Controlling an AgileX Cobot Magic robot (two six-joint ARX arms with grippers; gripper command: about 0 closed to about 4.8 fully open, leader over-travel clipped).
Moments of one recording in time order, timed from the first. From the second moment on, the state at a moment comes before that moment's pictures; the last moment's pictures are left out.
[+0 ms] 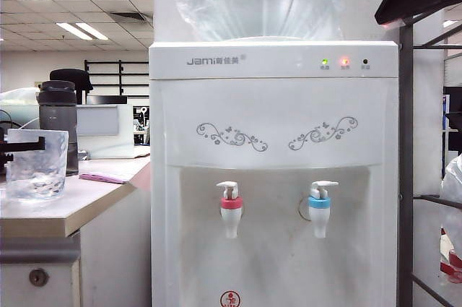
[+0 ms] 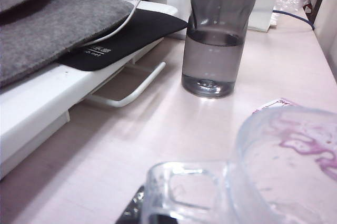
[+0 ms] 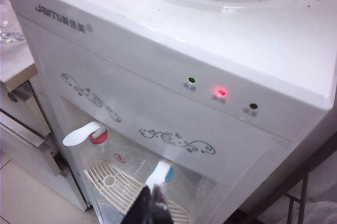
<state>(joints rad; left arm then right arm) -0.05 1.94 0.45 1.43 -0.38 -0.04 0.74 0.70 0.56 -0.22 0.27 0.03</state>
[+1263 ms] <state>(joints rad) -0.09 1.92 0.28 1.42 -0.31 -0.05 0.74 0.70 0.56 -0.22 0.27 0.03</state>
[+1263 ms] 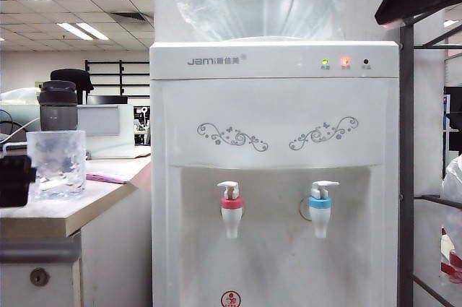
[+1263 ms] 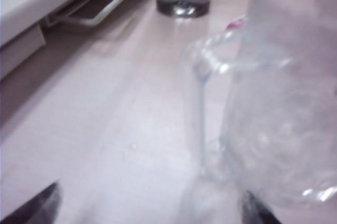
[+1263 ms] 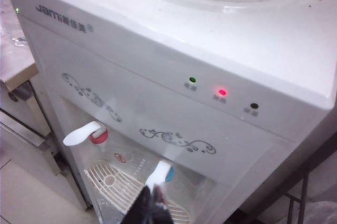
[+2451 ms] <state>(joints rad) -0.19 0.75 0.04 0.76 -0.34 -0.04 0.73 0.68 0.56 -0.23 0.26 0.03</state>
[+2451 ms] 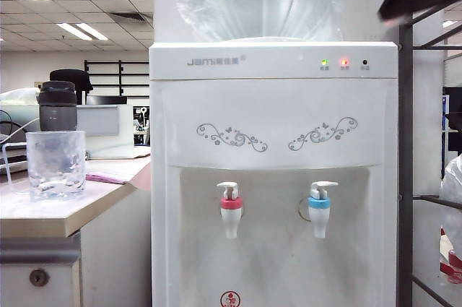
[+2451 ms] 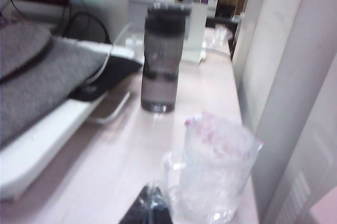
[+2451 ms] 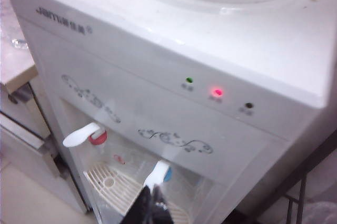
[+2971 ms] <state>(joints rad) -0.13 0.20 0.04 0.61 -0.32 -0.04 0.45 0.47 0.21 -0.05 0.21 0.03</state>
